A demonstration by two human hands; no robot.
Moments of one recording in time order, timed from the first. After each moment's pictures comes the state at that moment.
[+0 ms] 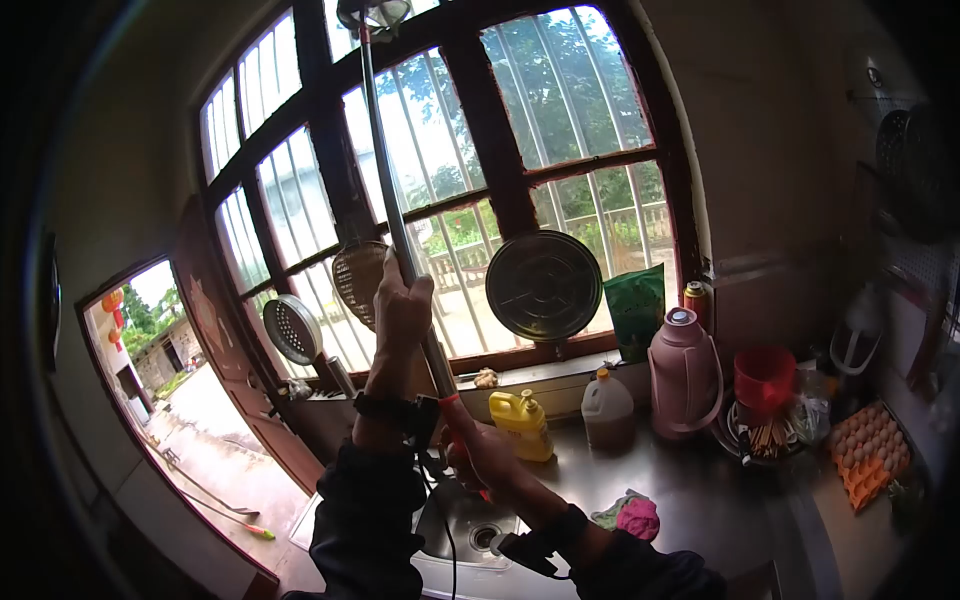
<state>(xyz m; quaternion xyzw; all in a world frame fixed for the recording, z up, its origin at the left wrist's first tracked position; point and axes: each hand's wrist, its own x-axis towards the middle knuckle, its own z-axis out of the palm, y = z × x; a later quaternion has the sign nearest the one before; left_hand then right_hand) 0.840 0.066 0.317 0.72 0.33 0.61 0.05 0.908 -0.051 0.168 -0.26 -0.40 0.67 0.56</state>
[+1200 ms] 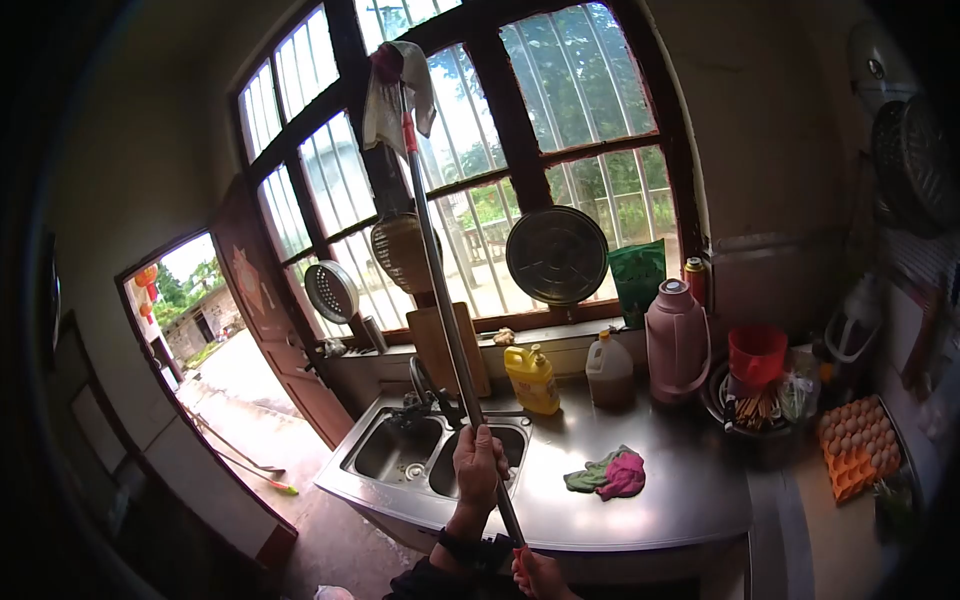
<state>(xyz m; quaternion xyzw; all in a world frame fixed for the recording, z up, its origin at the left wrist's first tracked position) 0.828 -0.144 0.073 0.54 0.30 0.61 0.50 0.884 -0.295 -0.085 -0.32 -0.29 0.70 0.57</state>
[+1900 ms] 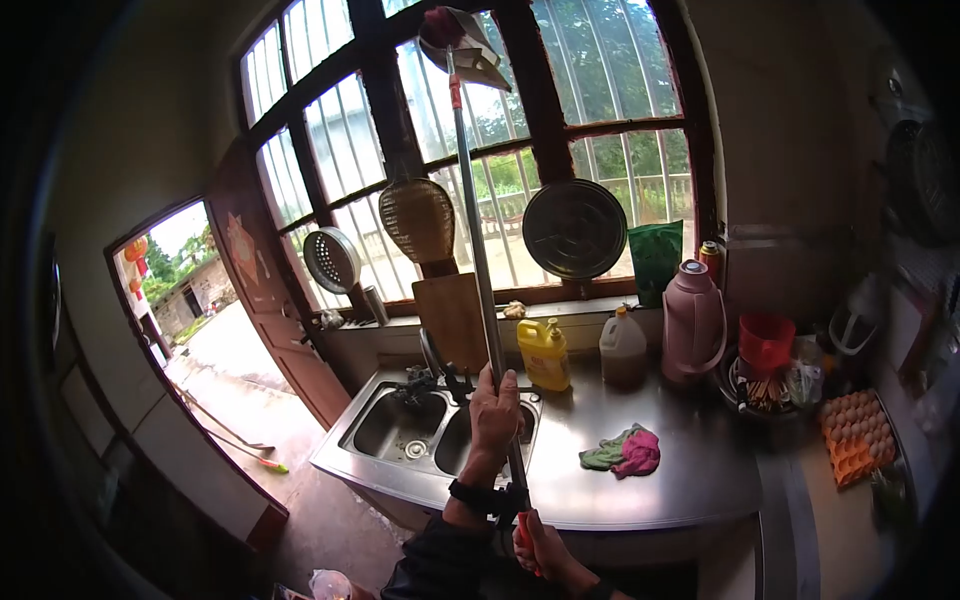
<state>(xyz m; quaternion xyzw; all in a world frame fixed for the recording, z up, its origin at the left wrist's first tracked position) 0.800 -0.107 0.108 0.60 0.36 0.57 0.43 0.845 -0.257 -0.067 -0.32 -0.30 0.76 0.48</state>
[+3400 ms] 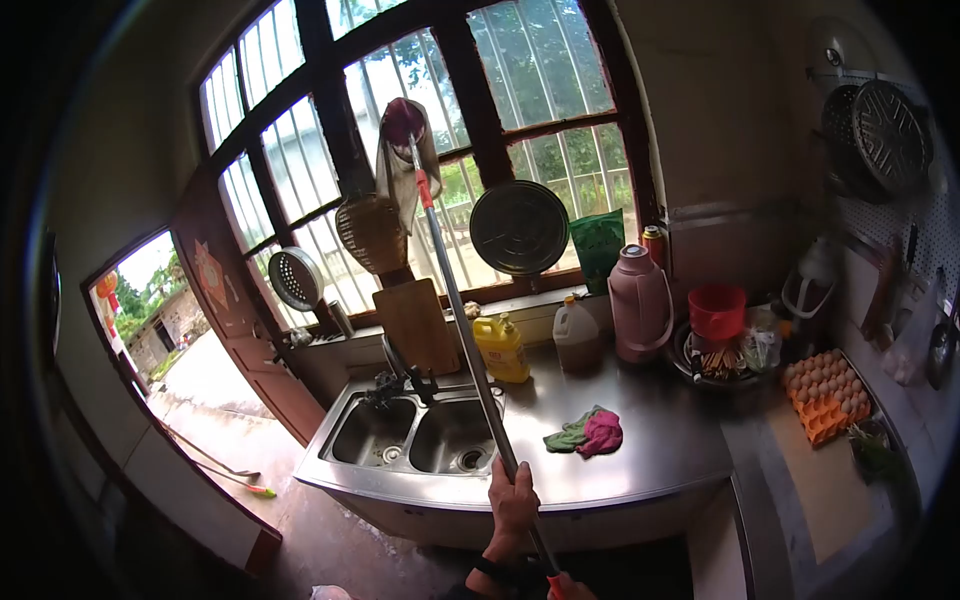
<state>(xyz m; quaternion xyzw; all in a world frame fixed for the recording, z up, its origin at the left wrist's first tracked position) 0.825 -0.245 -0.007 0.59 0.46 0.50 0.45 0.876 -0.436 -0.111 -0.36 -0.18 0.77 0.49</state>
